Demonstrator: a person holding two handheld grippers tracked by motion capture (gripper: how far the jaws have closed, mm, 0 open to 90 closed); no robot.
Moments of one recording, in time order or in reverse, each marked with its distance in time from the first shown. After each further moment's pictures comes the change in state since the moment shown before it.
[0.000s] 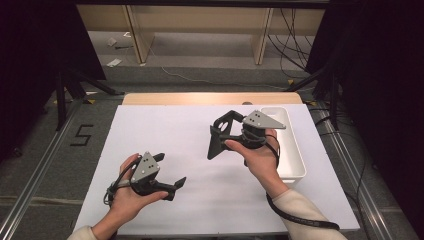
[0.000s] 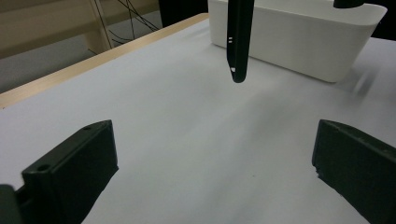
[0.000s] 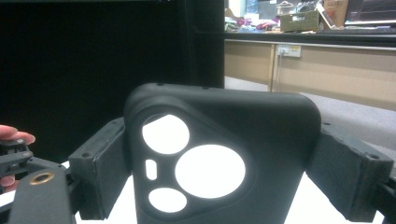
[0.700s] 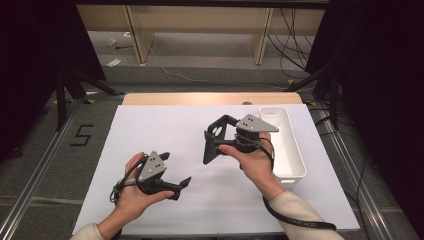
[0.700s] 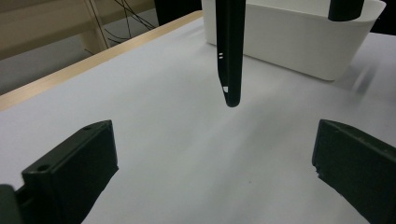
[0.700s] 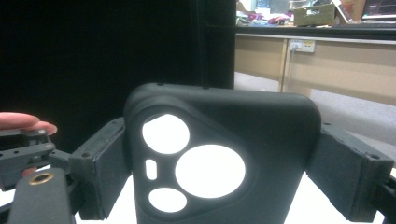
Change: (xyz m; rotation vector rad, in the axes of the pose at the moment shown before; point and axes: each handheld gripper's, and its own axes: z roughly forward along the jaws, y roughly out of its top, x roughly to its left) left arm -0.006 0.005 0.008 0.014 -0.008 0.015; right arm 0.011 -0.008 0.008 0.017 0.039 -0.008
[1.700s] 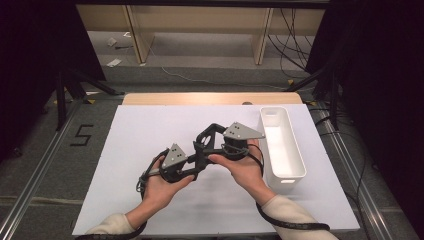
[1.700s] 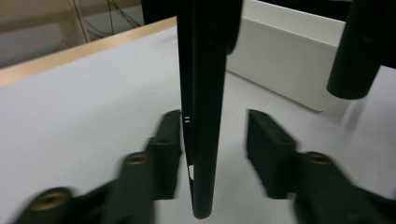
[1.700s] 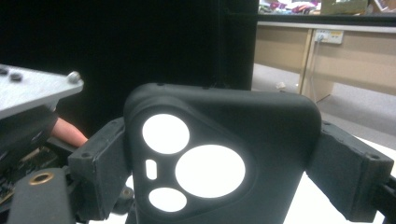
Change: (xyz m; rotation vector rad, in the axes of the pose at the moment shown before) left arm -0.015 0.016 0.053 -0.009 -0.066 -0.065; right arm 0.021 -0.016 0.015 0.038 0.070 -0.019
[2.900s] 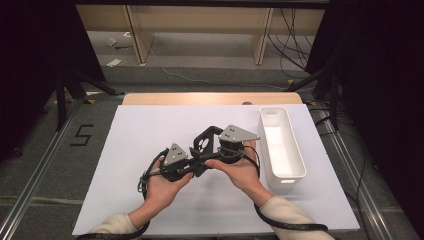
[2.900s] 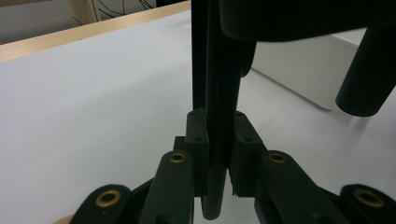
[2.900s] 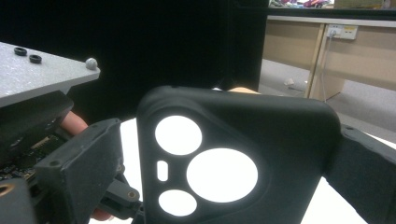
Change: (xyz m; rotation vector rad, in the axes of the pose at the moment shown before) left arm -0.001 0.004 0.000 0.060 0.054 -0.100; right arm 0.006 -0.007 0.008 0.025 0.035 -0.015
